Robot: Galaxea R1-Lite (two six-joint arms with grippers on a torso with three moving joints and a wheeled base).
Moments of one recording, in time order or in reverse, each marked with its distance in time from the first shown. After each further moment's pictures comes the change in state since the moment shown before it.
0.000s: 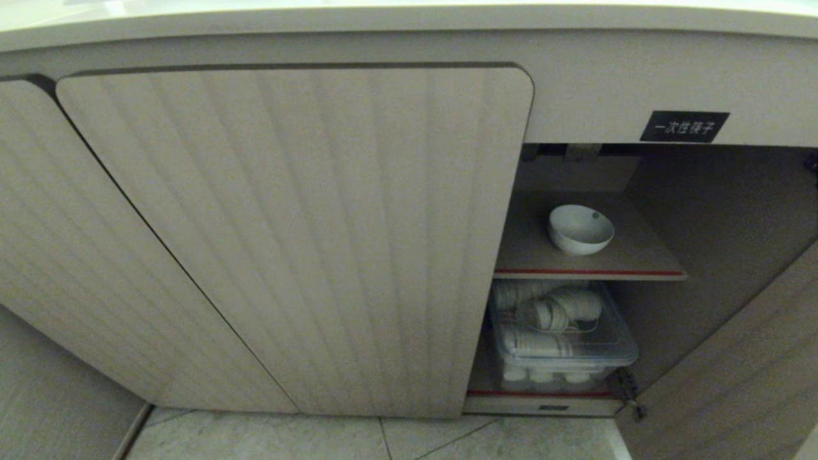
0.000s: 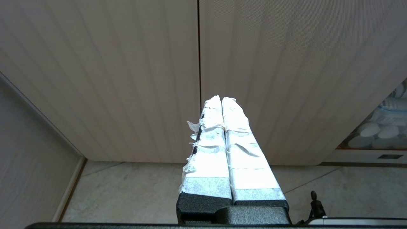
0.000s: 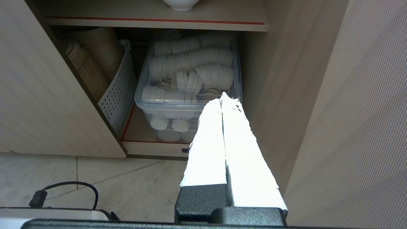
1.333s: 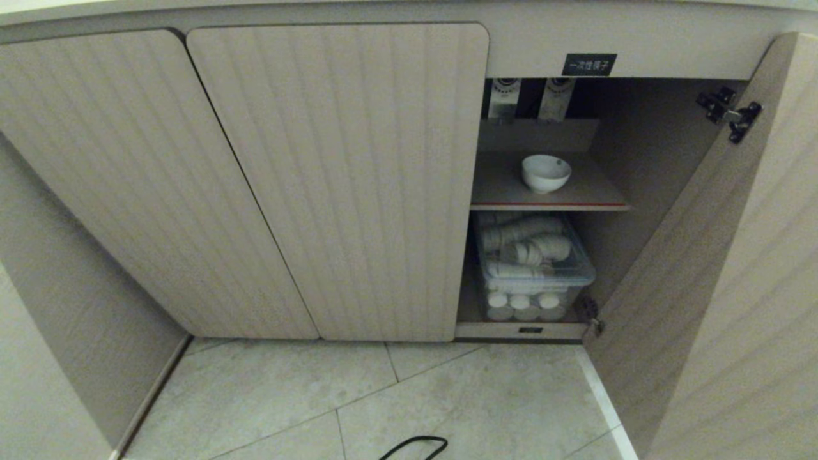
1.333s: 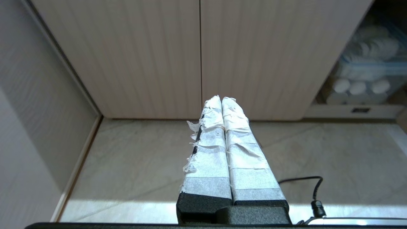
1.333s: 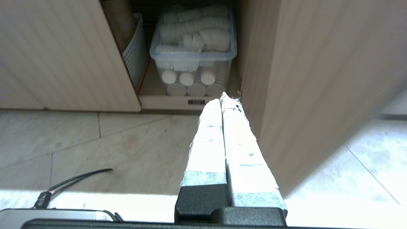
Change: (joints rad) left arm 0.000 0.000 0.000 0.000 0.001 0.001; right arm 0.000 0.000 0.000 0.000 -0.001 0.018
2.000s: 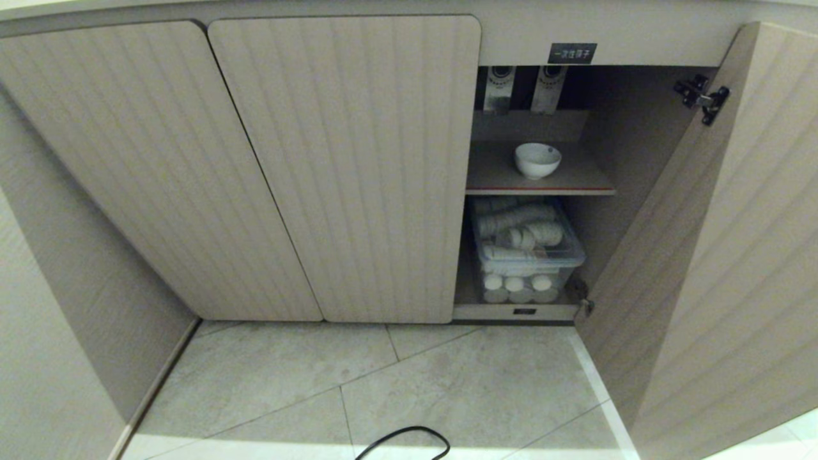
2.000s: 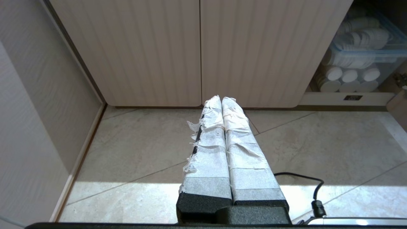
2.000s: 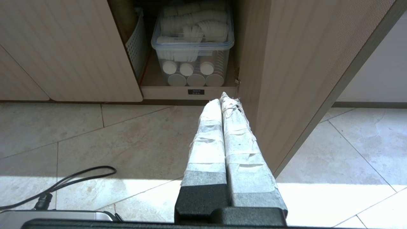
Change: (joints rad) left arm 0.000 0.000 0.000 0.000 -0.001 0.000; right arm 0.000 0.000 0.000 0.000 -0.002 0.005
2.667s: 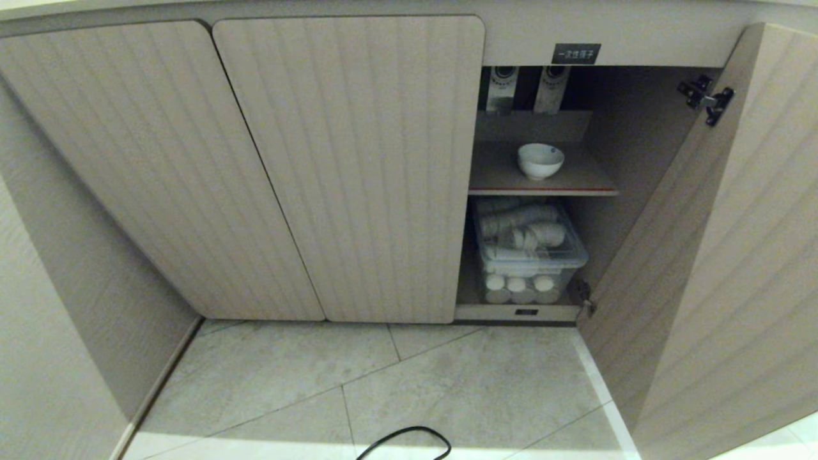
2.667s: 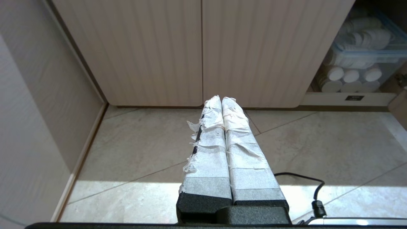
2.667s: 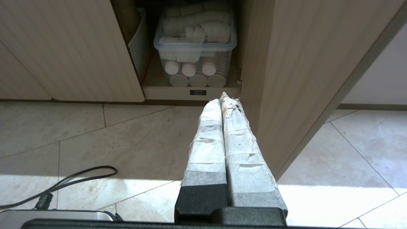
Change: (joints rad) left arm 0.000 0.000 0.000 0.000 0.000 0.000; right arm 0.000 0.000 0.000 -0.001 0.001 0.000
